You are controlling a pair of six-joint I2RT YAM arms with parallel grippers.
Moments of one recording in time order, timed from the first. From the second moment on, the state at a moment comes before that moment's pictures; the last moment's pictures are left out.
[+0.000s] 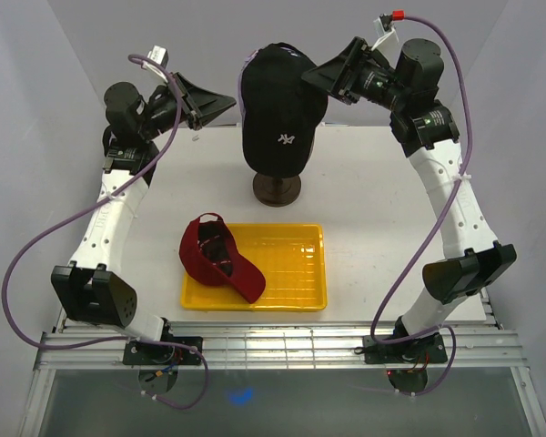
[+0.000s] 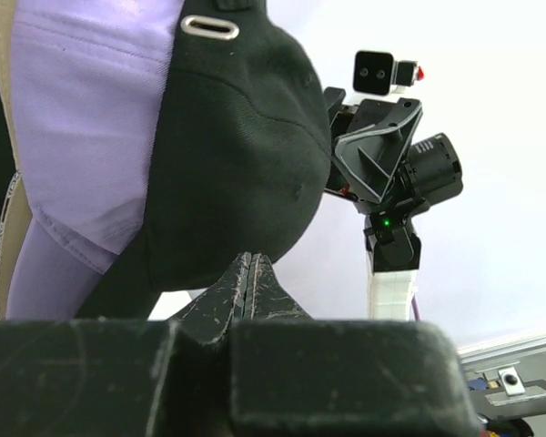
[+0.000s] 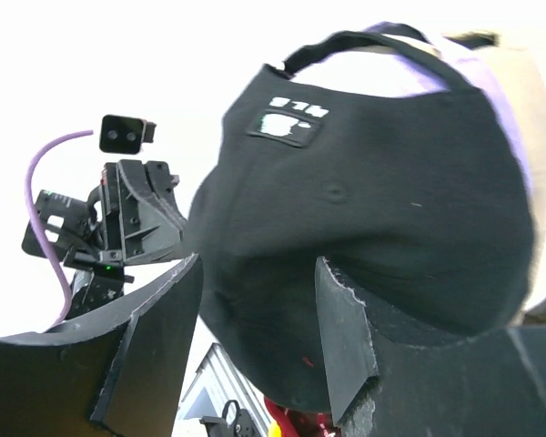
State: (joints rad) left arm -0.12 1.48 1.56 0.14 0.85 -1.21; right arm 0.33 1.67 2.05 -0.35 -0.58 0.80
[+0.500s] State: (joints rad) left arm -0.12 1.76 1.93 0.15 0.85 -1.19; right arm 0.34 1.67 2.07 -0.34 -0.56 0.80
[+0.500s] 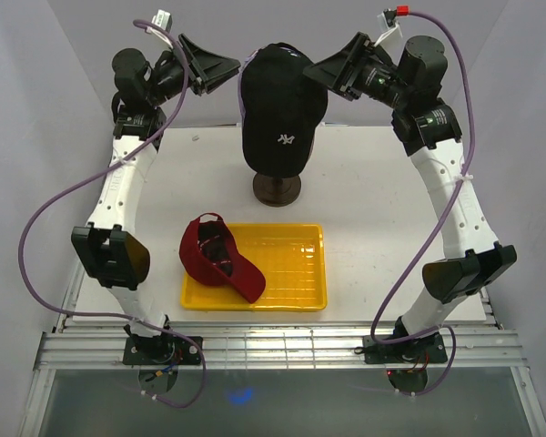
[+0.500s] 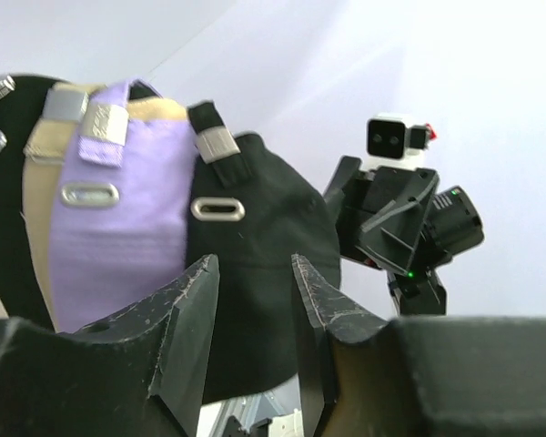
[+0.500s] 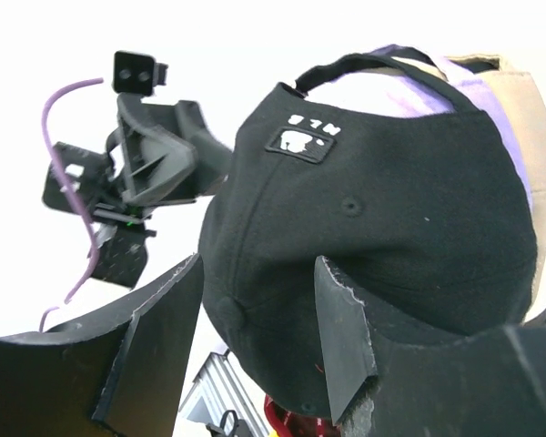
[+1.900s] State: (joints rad) left arm -0.20 2.02 2.33 -0.01 0.85 -0.84; right arm 0.42 1.72 2.16 -0.40 -0.46 0.70
